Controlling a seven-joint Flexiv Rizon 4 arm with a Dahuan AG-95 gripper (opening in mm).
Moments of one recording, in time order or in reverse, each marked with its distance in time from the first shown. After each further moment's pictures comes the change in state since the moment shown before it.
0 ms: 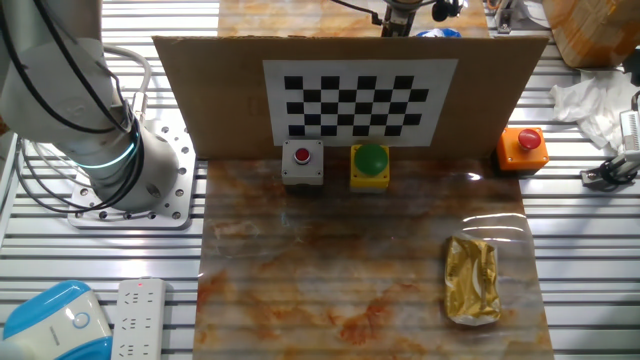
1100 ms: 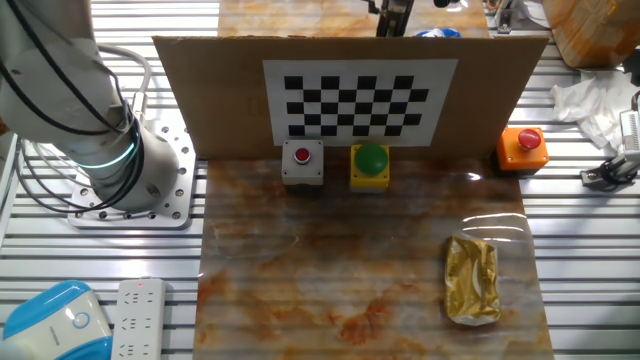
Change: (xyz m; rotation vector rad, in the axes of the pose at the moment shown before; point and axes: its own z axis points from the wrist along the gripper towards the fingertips) arm 0.017 -0.007 -0.046 0.002 0.013 -0.041
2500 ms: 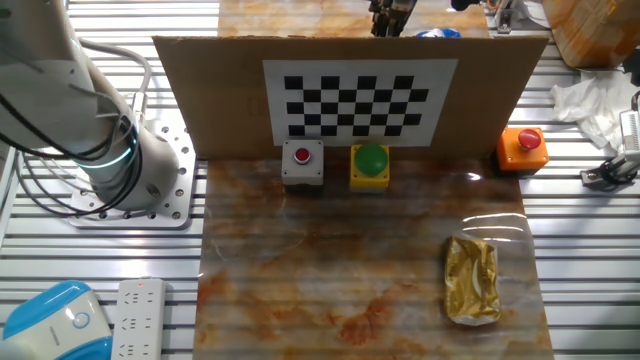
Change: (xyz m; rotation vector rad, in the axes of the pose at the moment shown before) arm 0.011 -0.028 -0.044 -0.054 0.090 -0.095
